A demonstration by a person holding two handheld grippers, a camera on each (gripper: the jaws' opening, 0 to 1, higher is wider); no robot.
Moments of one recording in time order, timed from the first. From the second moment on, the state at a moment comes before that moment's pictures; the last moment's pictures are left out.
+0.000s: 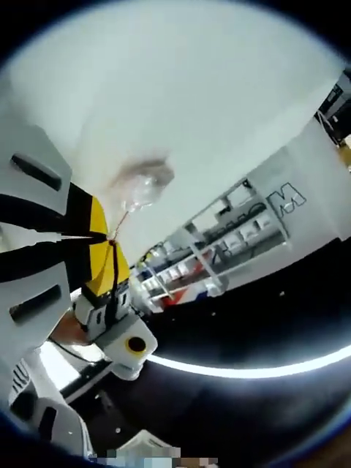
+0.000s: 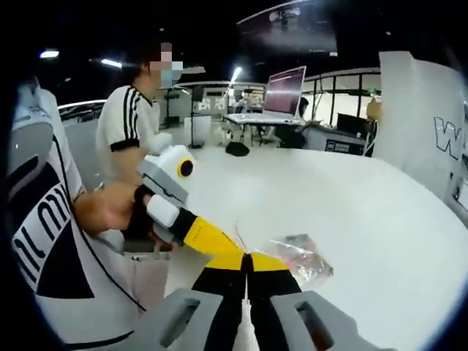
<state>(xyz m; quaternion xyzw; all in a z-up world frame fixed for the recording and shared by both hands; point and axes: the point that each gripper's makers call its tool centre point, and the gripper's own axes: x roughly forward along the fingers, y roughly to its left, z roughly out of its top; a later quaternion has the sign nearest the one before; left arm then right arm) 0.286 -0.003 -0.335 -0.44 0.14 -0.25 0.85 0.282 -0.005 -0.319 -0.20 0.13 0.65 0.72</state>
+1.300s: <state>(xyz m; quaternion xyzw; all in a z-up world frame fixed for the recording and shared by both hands) 0.294 -0.013 -0.316 -0.56 0.12 -0.26 0.78 0.287 -0.005 -0.304 -0.25 0.06 0.62 0.74</state>
